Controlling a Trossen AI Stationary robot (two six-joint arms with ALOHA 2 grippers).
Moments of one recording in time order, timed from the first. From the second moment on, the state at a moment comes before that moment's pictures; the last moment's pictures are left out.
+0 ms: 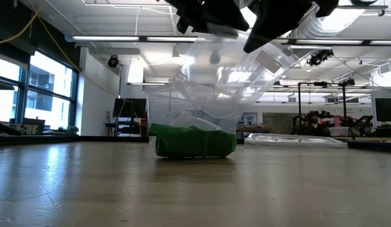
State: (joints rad) left arm -0.25 1.76 1.27 0.02 -0.55 -0.07; right arm 0.33 1.53 1.20 -0.65 0.45 -0.09
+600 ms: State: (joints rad) left arm -0.25 1.76 1.27 -0.08 -0.43 -0.09; right arm 0.27 1.55 1.20 -0.59 0.28 -0.13
